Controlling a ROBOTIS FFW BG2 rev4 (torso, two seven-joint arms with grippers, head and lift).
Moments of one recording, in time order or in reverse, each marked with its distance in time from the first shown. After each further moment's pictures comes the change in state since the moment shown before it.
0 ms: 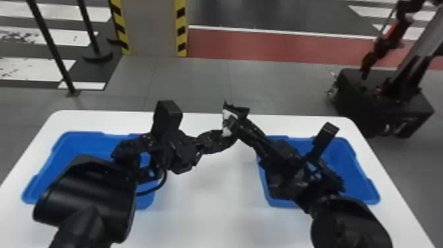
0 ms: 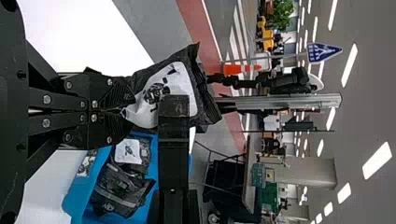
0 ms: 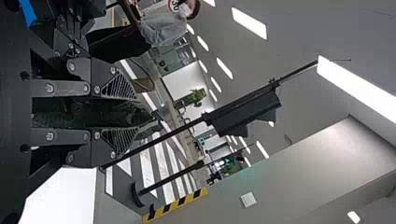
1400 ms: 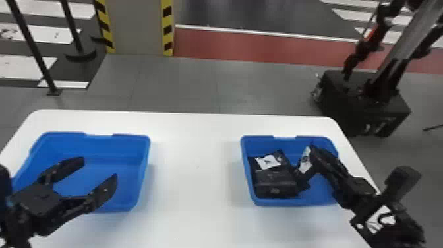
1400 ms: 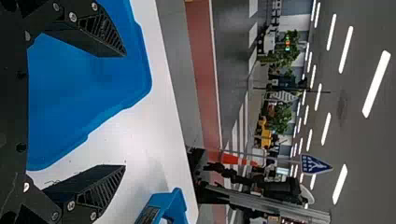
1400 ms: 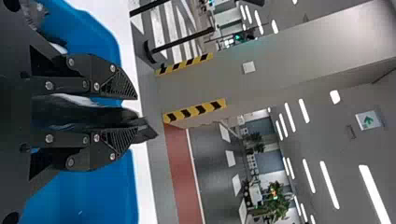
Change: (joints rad) left arm 0.453 -0.044 0.530 -0.310 0.115 -0.065 -0.005; right arm 0.217 -0.133 -0.340 -0.018 0.073 -0.105 -0.224
